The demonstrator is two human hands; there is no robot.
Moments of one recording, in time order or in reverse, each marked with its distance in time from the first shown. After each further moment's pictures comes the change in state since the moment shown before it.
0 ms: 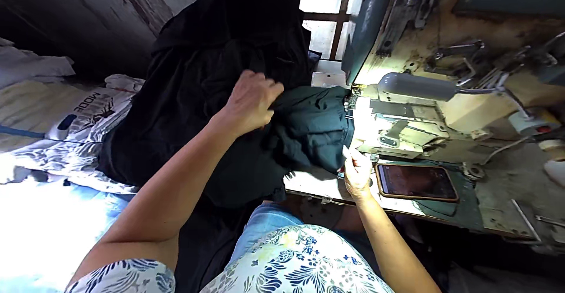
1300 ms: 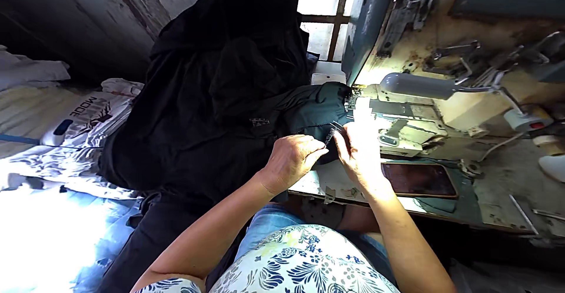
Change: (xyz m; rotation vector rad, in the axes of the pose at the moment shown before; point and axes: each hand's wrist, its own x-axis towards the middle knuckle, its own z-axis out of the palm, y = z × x) left_hand -0.037 0.102 0.064 -0.489 0.381 0.054; right_hand 0.053 -0.059 0.003 -0.757 -0.186 -0.221
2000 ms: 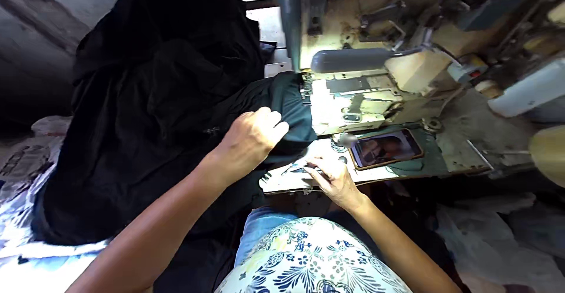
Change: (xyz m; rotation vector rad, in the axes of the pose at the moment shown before) left_hand 0.051 -0.008 -0.028 0.393 -0.418 0.392; right_hand -0.099 0.010 0.004 0.402 -0.066 0.102
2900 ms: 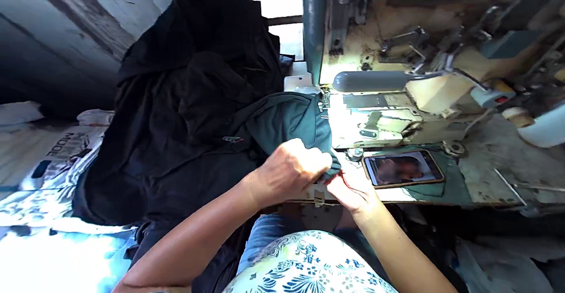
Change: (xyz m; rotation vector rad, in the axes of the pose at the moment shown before) left_hand 0.008 0.036 0.008 -0.177 0.146 0.067; right_hand 0.063 -0.049 -0.012 1.636 0.316 1.161
